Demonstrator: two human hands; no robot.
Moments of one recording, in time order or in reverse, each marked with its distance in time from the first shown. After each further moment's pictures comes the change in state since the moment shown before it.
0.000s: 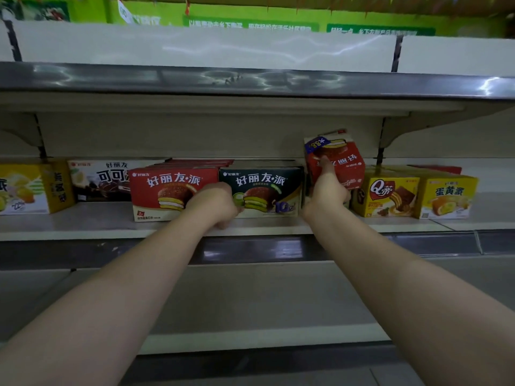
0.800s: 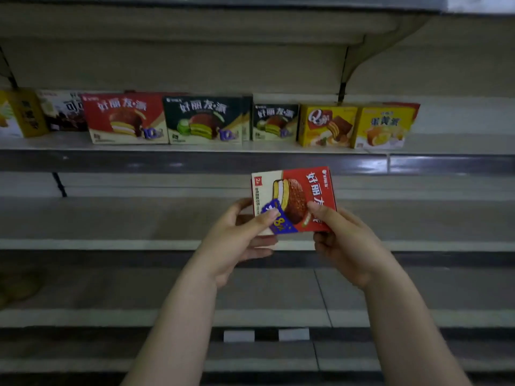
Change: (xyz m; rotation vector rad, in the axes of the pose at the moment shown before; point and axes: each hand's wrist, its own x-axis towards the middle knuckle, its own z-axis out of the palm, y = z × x) left_hand -0.220 0.110 0.136 -1.491 -0.215 0.026; right_hand -0.053 -0.076 -0.269 -0.643 -0.653 0.138
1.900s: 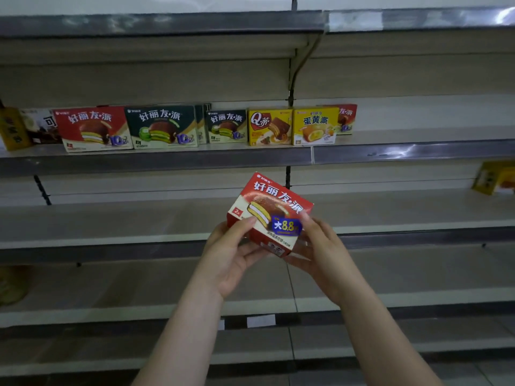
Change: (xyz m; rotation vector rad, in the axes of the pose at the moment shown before) left_hand -0.040 -0.047 0.105 -0.356 0.078 -0.046; right_hand -0.060 0.028 -0.095 0.110 0.057 -0.068
